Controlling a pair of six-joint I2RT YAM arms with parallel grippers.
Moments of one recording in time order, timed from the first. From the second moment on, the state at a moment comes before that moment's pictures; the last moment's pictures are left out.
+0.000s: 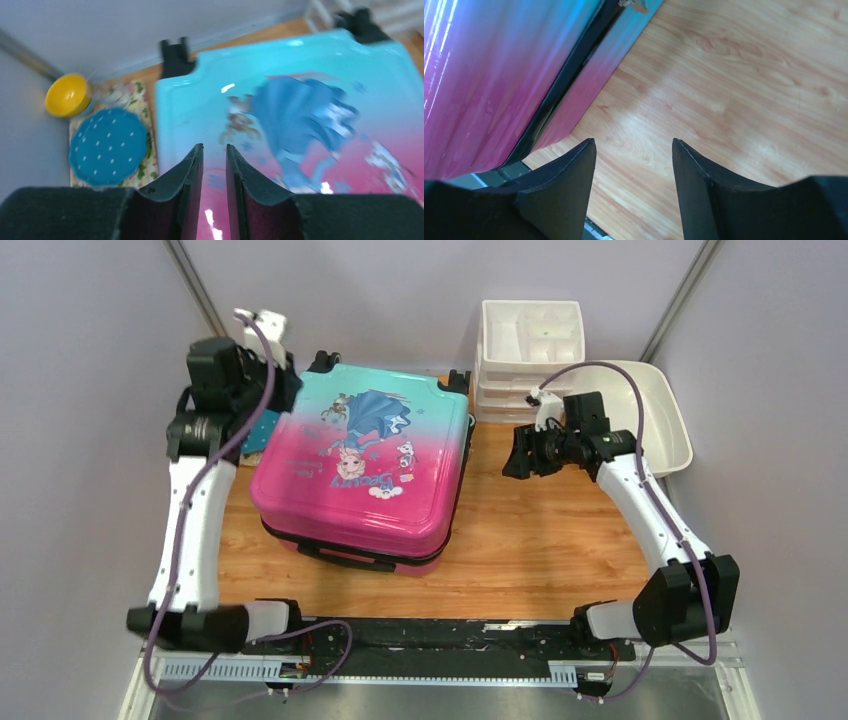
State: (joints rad) left arm -0.17 1.18 1.58 -0.75 0.24 0.25; right arm 0.18 1.34 1.20 -0.73 -0.50 0.04
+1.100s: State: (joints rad) left arm 0.25 1.88 1.70 -0.40 0.57 0.05; right arm 1.03 1.45 1.08 -0.41 -0.27 -0.27
